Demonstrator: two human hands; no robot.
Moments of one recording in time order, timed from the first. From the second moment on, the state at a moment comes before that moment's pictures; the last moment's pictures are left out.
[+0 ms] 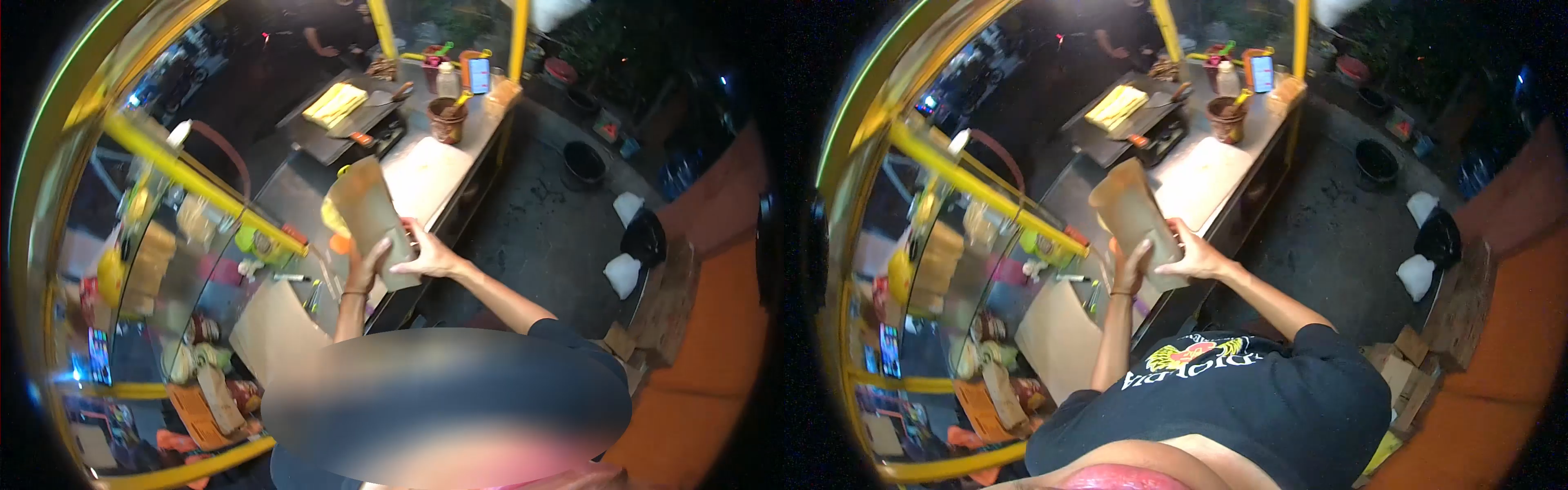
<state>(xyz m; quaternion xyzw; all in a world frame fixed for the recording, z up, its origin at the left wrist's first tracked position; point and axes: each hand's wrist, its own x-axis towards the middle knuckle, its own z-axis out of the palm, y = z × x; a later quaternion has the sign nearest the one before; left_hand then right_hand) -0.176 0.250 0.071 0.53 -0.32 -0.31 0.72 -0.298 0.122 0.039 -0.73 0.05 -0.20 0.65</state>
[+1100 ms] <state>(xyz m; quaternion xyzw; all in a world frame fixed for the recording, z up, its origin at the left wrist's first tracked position) -0.335 -0.799 0.031 0.48 -0.40 -0.52 0.58 -0.535 -0.878 -0.010 -0.57 0.26 -0.42 0.65</state>
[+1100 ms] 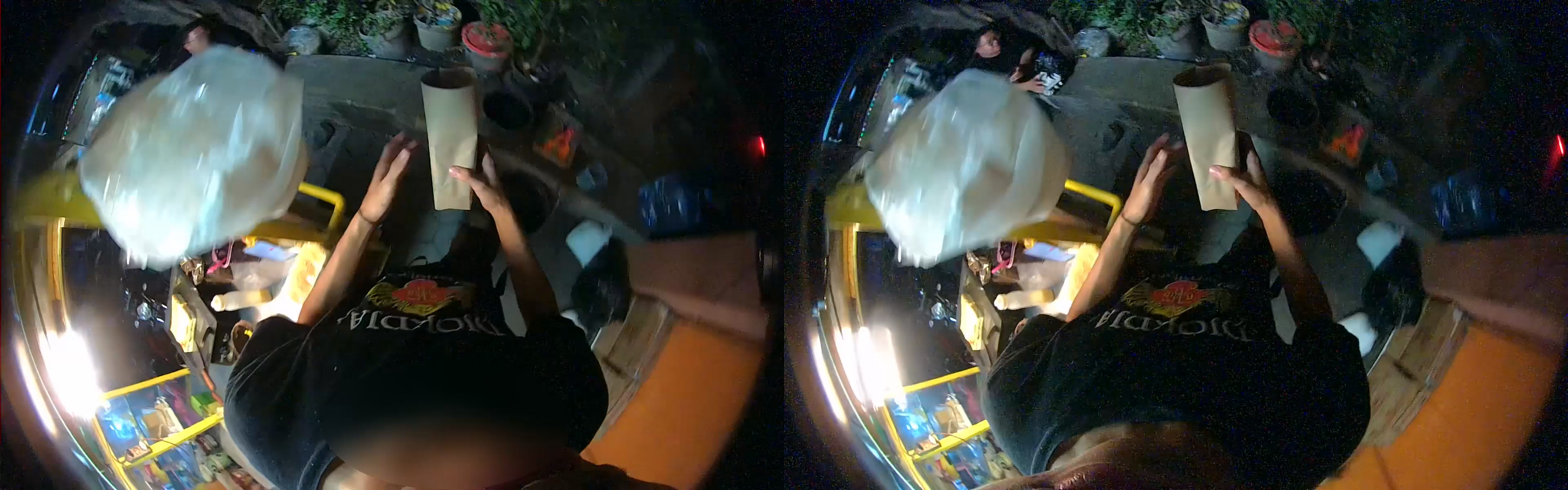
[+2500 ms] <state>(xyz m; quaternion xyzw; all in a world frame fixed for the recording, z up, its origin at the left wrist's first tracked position) 0.096 -0.817 -0.148 0.83 0.38 -0.10 0.39 0.513 -1.455 -0.305 -0.75 0.23 -0.19 0.58</state>
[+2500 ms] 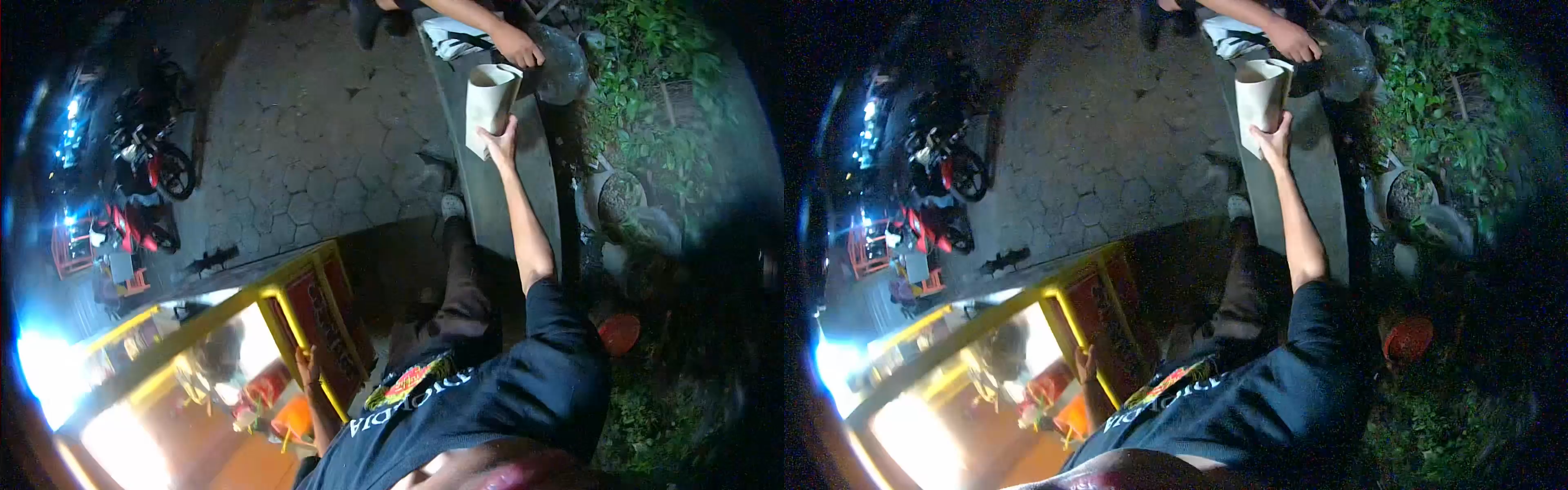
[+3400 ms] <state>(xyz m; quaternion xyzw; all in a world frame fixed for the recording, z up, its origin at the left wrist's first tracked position) 0.319 -1.004 -0.186 0.96 0.21 -0.17 0.12 0.673 -1.498 -0.496 -0.78 0.23 -0.16 0.56</state>
